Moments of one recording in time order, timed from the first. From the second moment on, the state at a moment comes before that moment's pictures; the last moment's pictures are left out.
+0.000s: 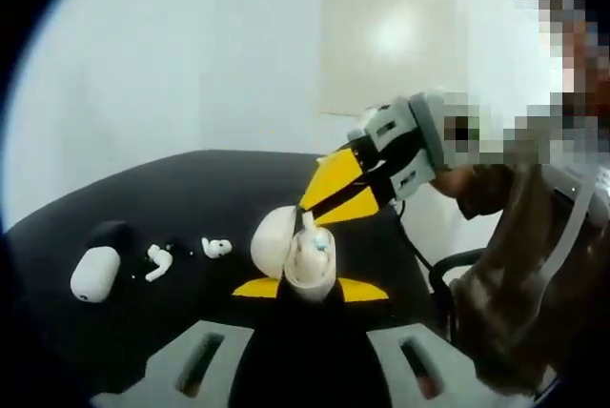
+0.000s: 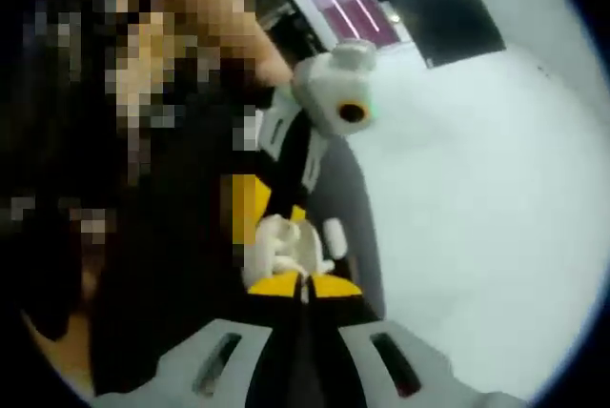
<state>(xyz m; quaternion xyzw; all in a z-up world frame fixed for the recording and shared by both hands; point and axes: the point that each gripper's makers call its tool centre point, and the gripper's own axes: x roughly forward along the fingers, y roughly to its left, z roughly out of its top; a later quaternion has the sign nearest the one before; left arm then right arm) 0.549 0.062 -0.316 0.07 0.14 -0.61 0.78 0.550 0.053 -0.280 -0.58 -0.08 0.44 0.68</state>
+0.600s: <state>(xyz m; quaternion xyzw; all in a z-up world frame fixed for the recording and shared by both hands) 0.550 0.063 -0.315 0.07 0.14 -0.61 0.78 0.544 0.046 -0.246 -0.43 -0.06 0.50 0.75</state>
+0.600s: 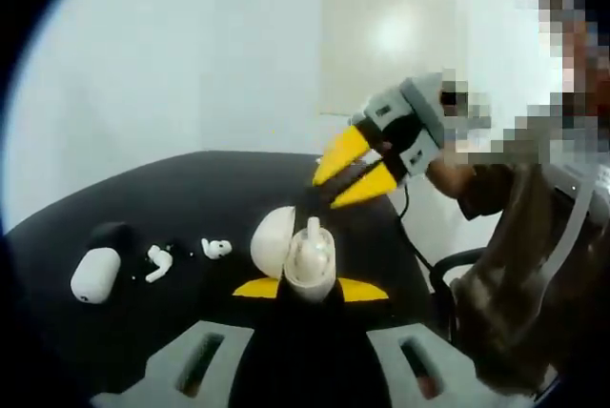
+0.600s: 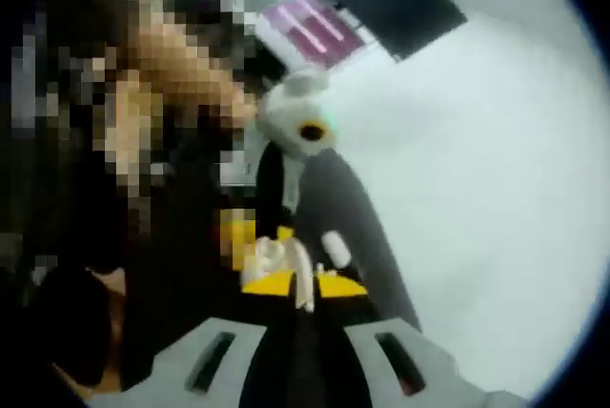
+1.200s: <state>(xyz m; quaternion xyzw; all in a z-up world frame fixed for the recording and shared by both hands) 0.549 0.063 -0.315 0.07 0.13 -0.61 0.78 0.545 0.056 -0.313 -0.09 0.14 0.72 0.68</state>
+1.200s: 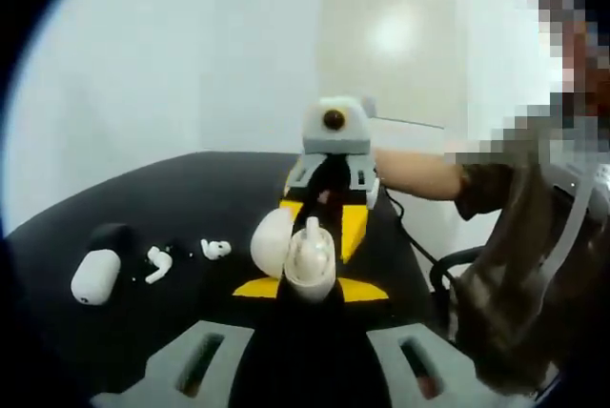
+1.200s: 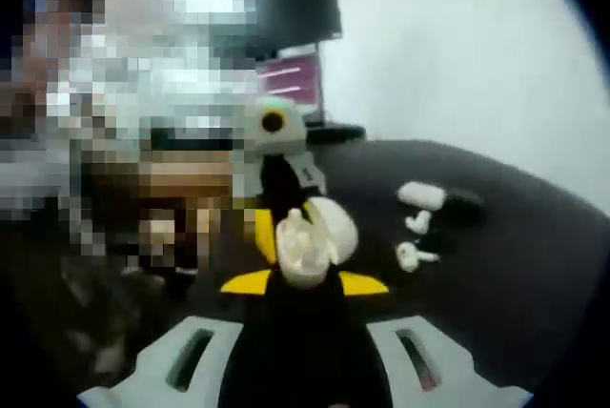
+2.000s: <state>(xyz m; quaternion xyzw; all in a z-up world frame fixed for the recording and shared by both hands) 0.548 0.066 -0.297 0.09 0.05 -0.60 0.79 0.544 0.062 -0.314 -0.03 0.18 0.72 0.67</state>
